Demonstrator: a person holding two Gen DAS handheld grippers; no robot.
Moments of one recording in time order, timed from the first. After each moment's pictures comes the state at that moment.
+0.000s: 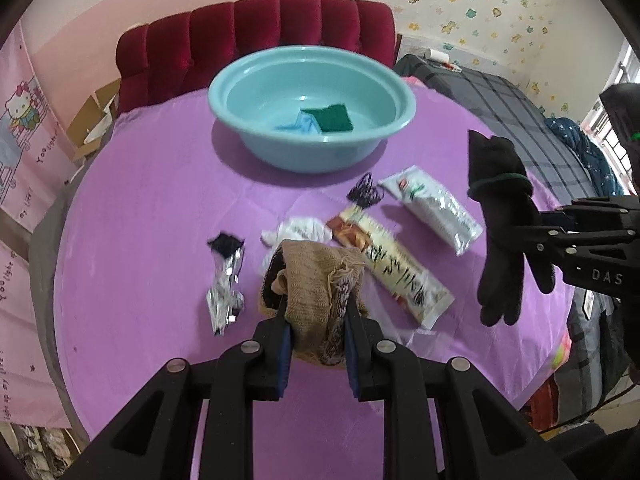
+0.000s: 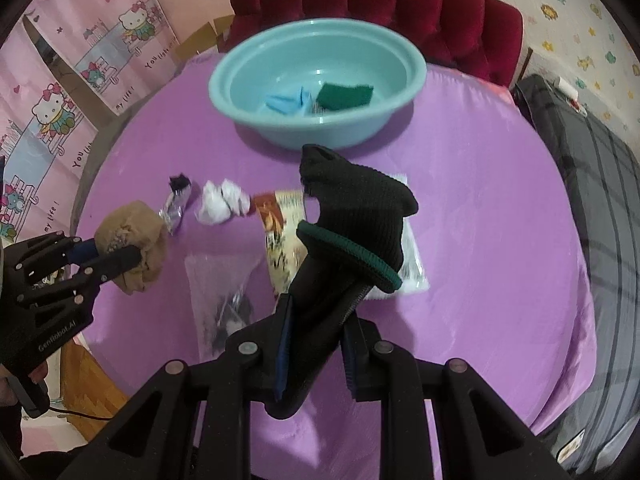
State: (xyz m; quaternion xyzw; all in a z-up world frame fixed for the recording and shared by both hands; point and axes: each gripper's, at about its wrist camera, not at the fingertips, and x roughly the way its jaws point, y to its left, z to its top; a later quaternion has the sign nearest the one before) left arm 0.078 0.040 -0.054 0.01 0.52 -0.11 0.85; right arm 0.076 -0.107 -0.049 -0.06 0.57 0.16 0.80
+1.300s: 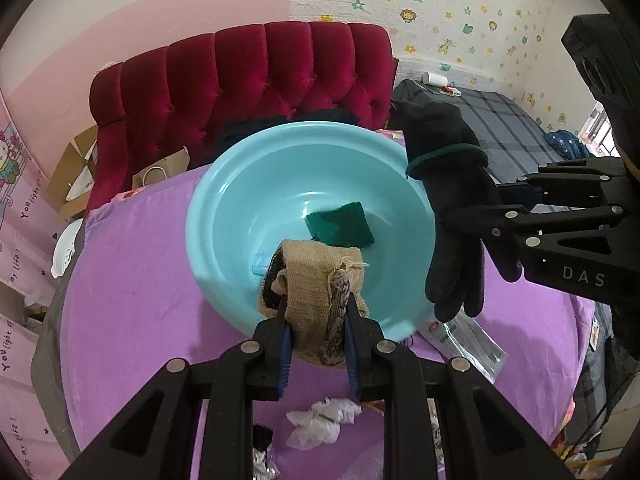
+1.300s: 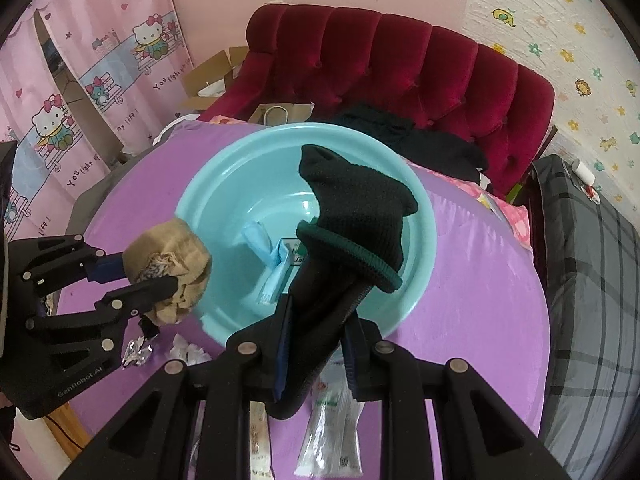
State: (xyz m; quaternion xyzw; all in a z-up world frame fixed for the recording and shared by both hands) left arm 0.231 0.034 -0.031 0.03 0.49 -0.13 0.86; right arm 0.253 -0.070 -0.007 -0.11 0.52 0.19 0.83
